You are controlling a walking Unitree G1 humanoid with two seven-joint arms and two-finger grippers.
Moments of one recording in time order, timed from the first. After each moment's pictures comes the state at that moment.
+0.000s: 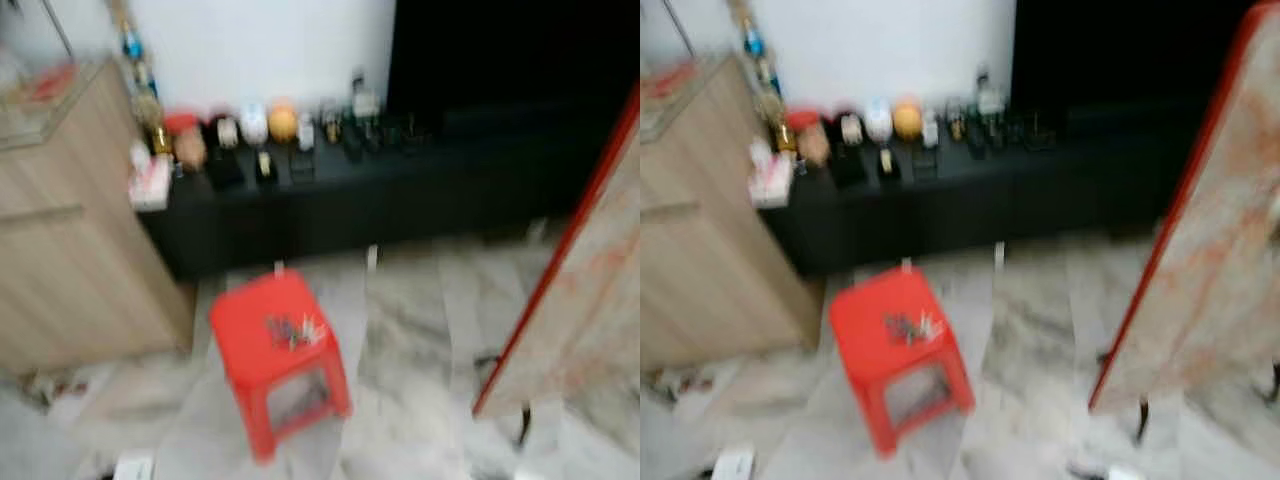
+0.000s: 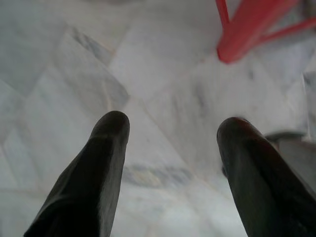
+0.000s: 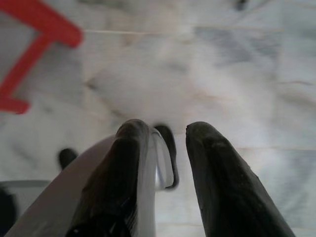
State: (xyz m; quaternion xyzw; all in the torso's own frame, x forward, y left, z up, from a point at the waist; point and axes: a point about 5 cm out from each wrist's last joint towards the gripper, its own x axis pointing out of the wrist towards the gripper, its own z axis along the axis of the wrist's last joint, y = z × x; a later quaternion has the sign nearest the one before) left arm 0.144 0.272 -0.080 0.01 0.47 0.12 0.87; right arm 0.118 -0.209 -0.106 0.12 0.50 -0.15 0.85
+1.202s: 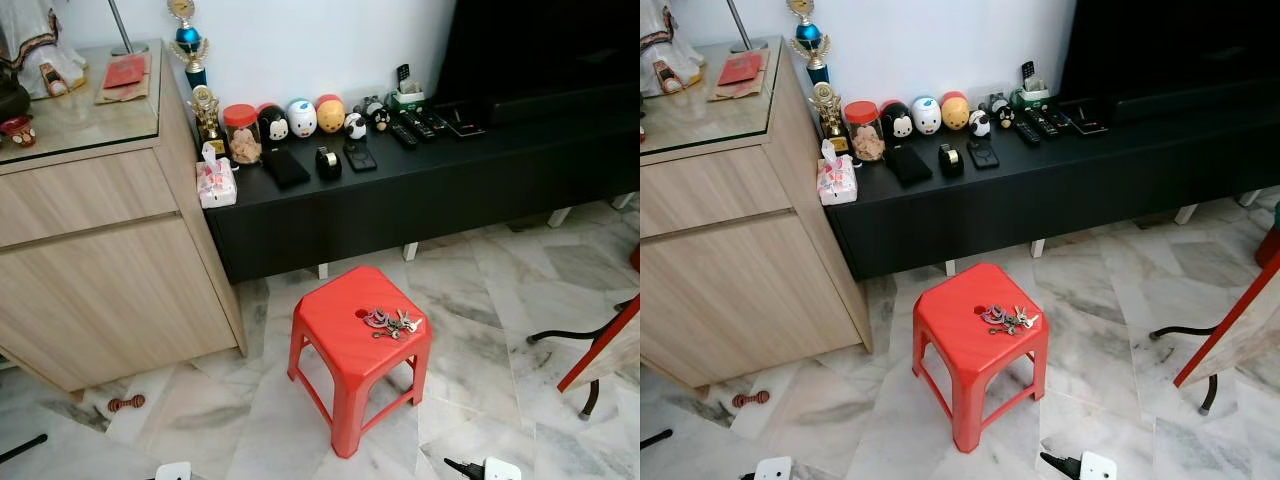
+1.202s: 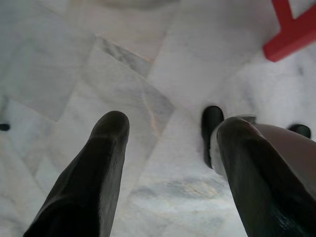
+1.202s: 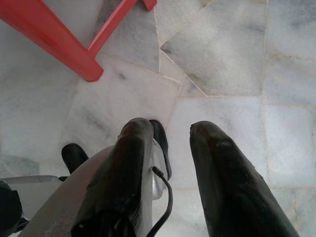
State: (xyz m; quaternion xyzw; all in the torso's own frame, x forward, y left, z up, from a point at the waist) left arm 0.138 0.230 -0.094 -0.01 0.48 0.09 0.87; right arm 0.129 -0.201 -0.104 0.10 0.50 -0.14 0.85
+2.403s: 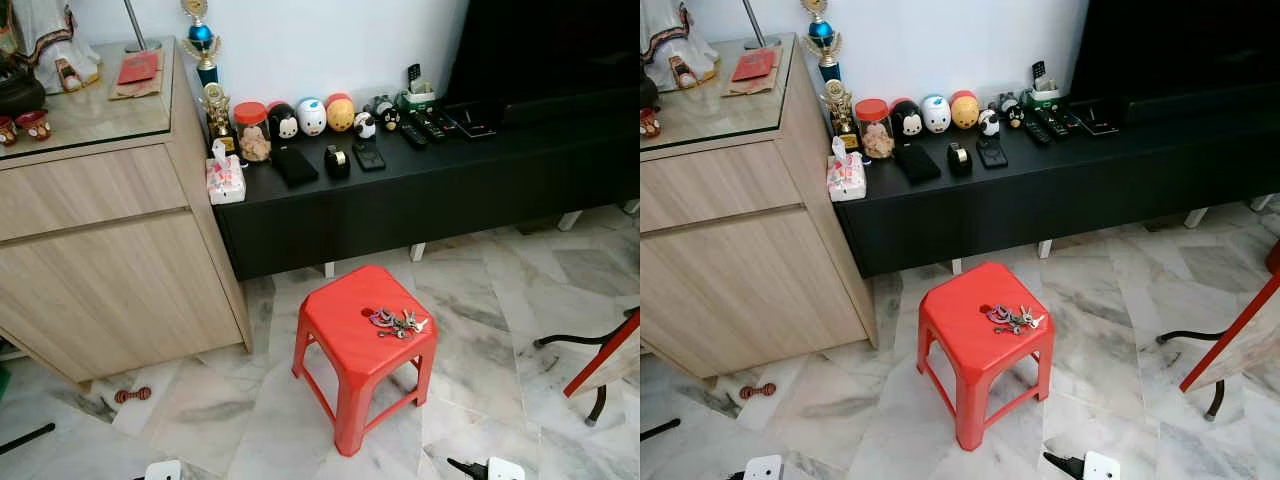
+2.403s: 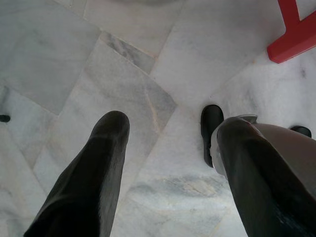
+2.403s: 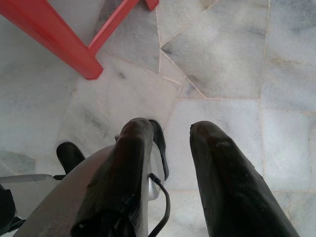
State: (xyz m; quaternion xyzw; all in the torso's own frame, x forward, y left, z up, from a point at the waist) left arm 0.138 0.235 -0.093 -0.02 0.48 0.09 0.87; right arm 0.129 -0.204 -0.103 0.10 0.50 -0.14 0.85
